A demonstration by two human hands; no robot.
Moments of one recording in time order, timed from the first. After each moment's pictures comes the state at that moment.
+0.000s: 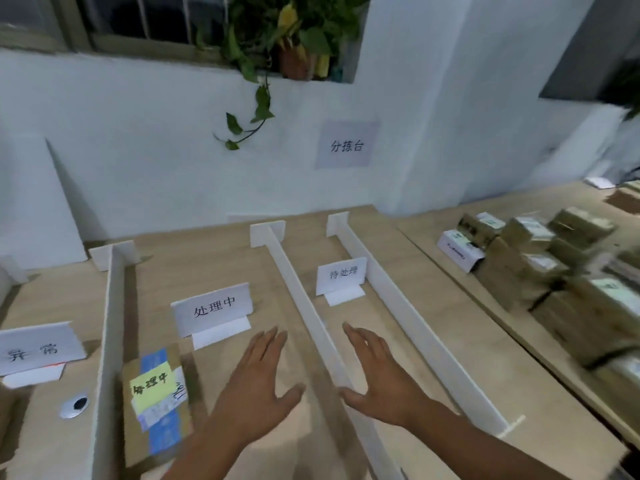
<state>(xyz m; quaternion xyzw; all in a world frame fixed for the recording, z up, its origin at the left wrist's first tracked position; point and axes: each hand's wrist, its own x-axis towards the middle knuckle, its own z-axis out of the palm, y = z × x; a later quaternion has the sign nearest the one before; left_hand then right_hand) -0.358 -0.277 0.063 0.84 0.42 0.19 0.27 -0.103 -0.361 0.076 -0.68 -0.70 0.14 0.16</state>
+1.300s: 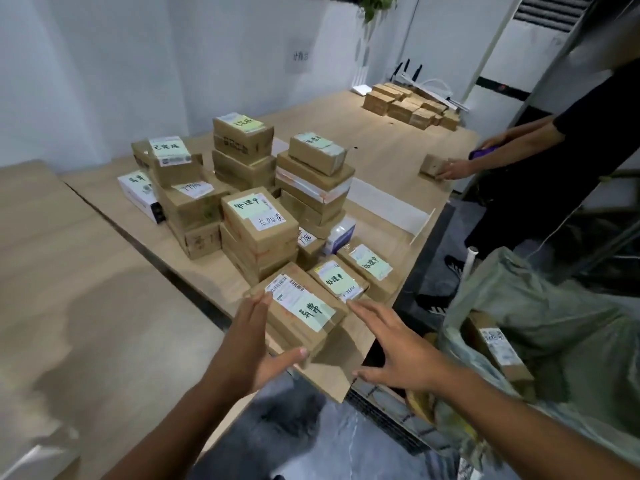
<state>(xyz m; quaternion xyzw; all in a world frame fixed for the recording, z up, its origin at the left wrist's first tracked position) 0.421 -0.626 0.054 0.89 0.19 0.11 0.39 0.615 -0.851 0.082 -0.82 -0.53 0.17 0.15</state>
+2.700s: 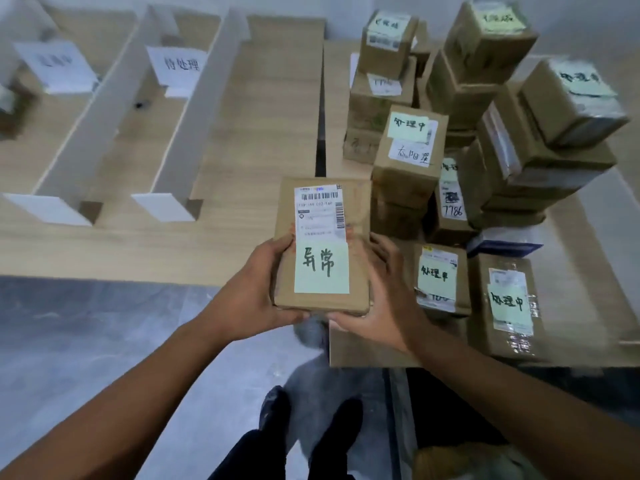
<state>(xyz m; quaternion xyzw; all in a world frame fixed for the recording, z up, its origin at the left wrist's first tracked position) 0.449 -0.744 0.034 0.73 0.50 0.26 0.39 0.708 -0.744 0.013 -0.50 -0.78 0.27 0.28</state>
